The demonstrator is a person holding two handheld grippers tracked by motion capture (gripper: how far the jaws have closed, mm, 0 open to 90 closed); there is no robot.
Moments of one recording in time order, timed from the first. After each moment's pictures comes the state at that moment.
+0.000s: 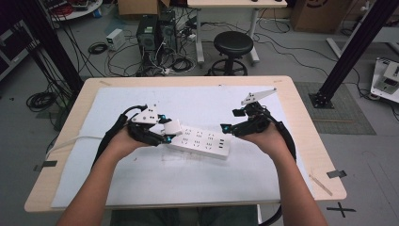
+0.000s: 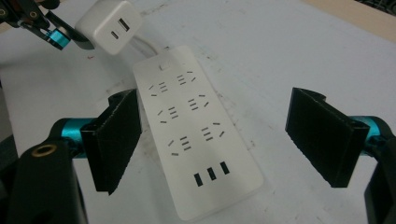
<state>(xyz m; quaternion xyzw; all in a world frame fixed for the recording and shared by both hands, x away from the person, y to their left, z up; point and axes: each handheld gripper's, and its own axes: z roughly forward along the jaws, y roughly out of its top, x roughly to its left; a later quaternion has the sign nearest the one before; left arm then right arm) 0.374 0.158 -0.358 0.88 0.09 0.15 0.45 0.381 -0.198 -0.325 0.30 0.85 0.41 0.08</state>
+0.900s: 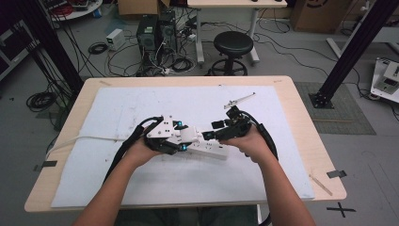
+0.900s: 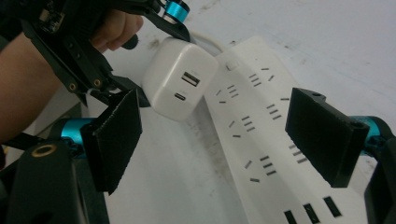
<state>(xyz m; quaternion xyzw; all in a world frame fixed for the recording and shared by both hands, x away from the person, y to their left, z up) 0.359 0.121 -0.378 0.86 0.02 0.19 0.47 0.393 -0.157 -0.359 0.31 0.84 0.45 -0.09</state>
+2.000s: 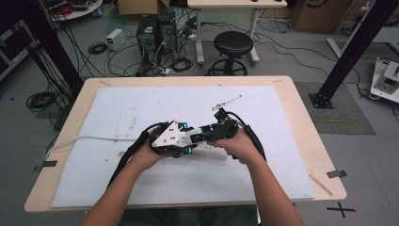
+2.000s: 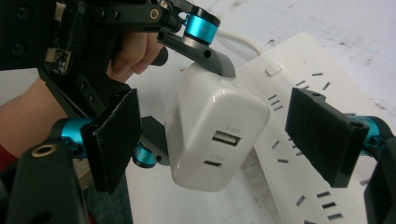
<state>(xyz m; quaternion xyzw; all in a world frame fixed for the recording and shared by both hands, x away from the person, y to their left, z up) 0.348 0.107 -0.383 0.85 -0.01 0.22 0.48 0.399 -0.126 -0.376 0.30 0.82 0.46 -0.17</state>
